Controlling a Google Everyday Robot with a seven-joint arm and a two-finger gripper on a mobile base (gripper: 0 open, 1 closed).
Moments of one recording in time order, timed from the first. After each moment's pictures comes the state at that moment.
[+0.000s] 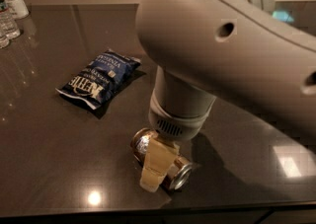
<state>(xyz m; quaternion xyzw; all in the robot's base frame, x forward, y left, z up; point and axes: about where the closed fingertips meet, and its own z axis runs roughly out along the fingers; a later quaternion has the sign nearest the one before) 0.365 -0.021 0.874 -0.55 0.83 0.00 0.09</state>
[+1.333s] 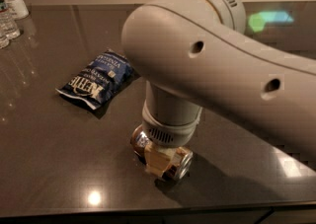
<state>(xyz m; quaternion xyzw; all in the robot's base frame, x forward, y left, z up) 0.361 -0.015 0.852 -0.55 0.83 0.00 0.06</state>
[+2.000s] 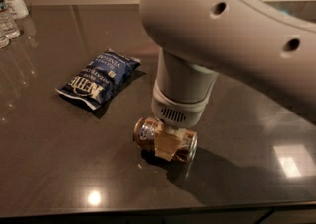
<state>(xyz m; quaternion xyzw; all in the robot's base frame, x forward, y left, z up) 0.377 -0.024 0.871 -0.58 0.82 0.02 0.06</state>
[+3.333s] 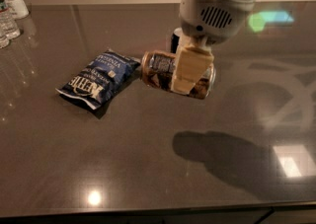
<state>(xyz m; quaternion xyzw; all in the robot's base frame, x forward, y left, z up) 0.426 -0.046 0.995 -0.64 0.76 0.05 0.13</state>
